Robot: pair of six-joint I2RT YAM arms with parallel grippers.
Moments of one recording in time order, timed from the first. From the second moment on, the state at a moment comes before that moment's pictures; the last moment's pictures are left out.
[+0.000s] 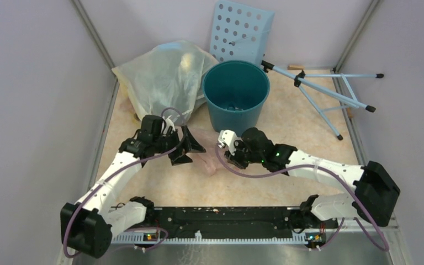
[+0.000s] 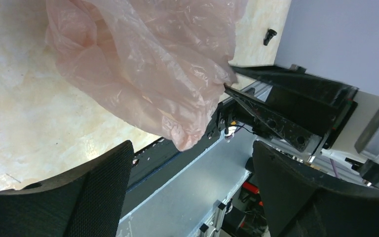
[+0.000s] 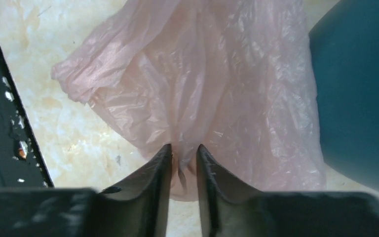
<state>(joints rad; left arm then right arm) -0.32 1.02 0.77 -0.56 0.65 -0.81 0.93 1.24 0.78 -0.17 -0.16 -0.26</state>
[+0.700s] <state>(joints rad) -0.39 1.07 1.21 -0.66 0.51 -0.50 0.83 1.37 1.33 -0.71 -0.32 0.35</state>
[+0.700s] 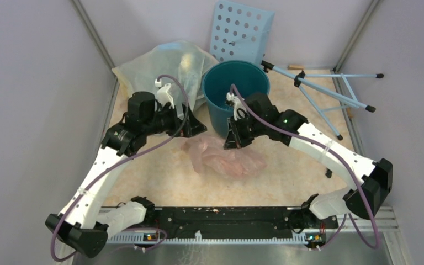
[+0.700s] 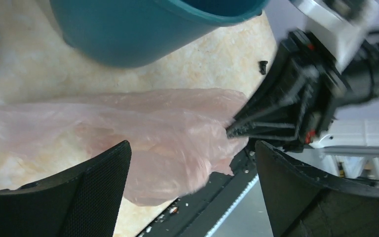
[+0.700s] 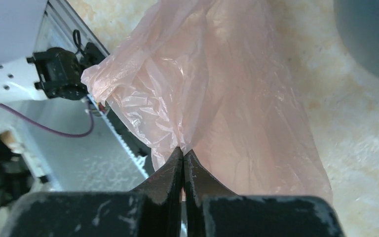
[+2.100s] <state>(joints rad) -0.59 0.96 0.94 -0.71 -0.18 -0.49 0.73 1.32 1.22 -0.69 -0.41 0.59</state>
